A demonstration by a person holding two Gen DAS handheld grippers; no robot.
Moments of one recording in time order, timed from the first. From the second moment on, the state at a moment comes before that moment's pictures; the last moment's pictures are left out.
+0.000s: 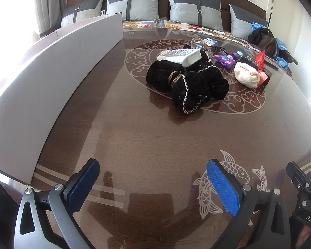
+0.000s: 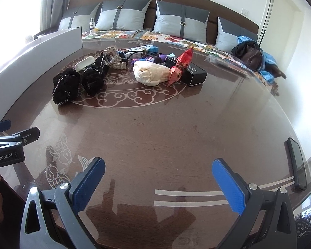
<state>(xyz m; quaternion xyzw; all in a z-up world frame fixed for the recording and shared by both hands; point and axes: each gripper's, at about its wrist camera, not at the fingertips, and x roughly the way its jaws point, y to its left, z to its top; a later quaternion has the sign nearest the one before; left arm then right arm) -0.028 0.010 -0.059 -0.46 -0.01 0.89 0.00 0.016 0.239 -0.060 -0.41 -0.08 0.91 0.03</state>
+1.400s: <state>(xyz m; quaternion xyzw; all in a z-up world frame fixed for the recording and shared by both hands) -0.036 0.015 -0.072 -0.48 0.01 0.88 0.01 -0.003 0.252 -0.089 -0.45 -0.04 0.89 0.03</state>
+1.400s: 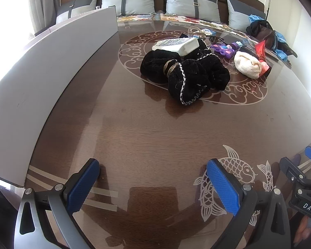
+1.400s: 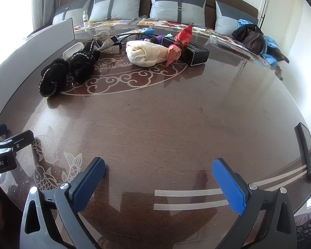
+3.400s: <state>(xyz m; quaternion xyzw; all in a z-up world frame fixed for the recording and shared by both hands) -0.097 -0.015 -0.057 -0.50 0.06 0.86 0.10 -0.007 0.260 -0.093 -0.44 0.00 0.90 0.01</state>
